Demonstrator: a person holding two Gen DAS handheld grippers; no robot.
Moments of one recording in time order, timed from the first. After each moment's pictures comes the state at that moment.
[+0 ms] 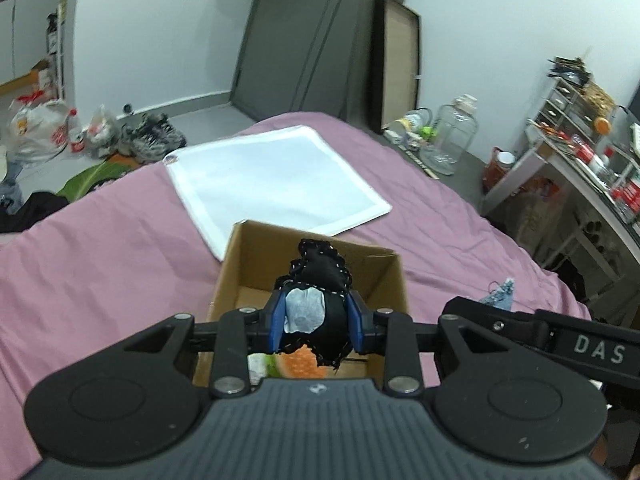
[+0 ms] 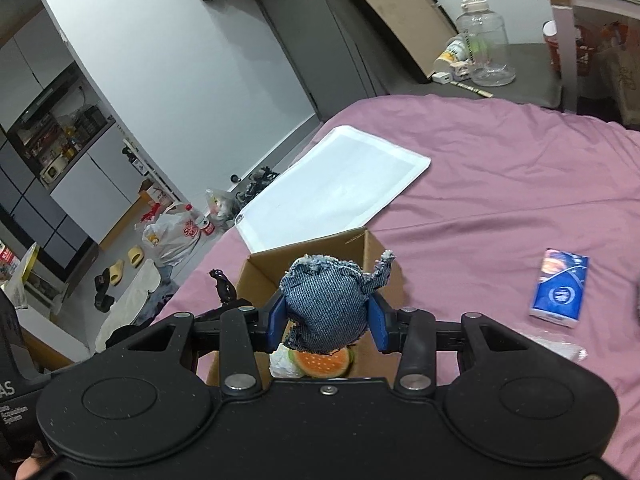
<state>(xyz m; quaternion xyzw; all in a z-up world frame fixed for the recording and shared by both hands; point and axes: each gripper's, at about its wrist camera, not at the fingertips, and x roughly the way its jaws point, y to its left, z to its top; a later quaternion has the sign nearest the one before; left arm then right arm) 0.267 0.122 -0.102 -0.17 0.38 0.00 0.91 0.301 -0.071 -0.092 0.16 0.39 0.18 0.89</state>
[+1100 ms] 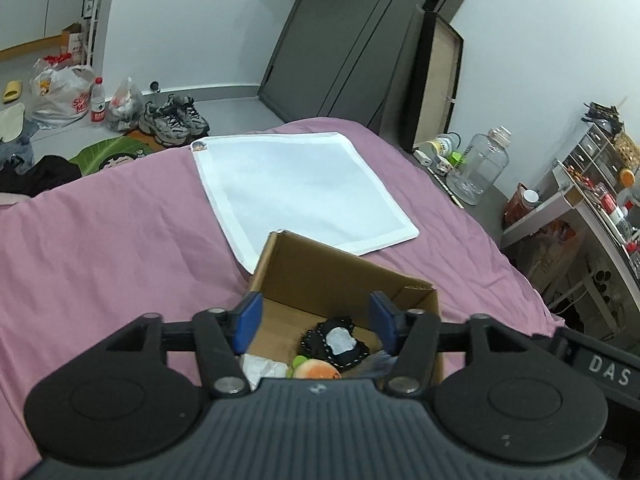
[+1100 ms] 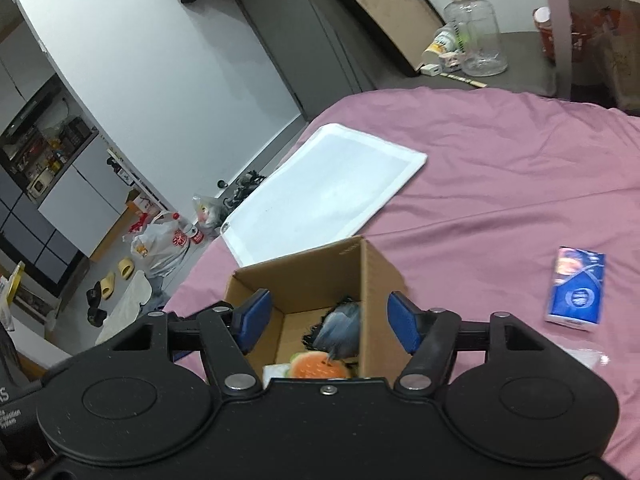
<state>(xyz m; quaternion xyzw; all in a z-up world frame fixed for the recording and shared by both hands) 0.280 0.149 -0.113 -0.23 0.36 0.03 0.90 0.315 -0.065 -0.103 0.17 0.39 0.15 0.89</state>
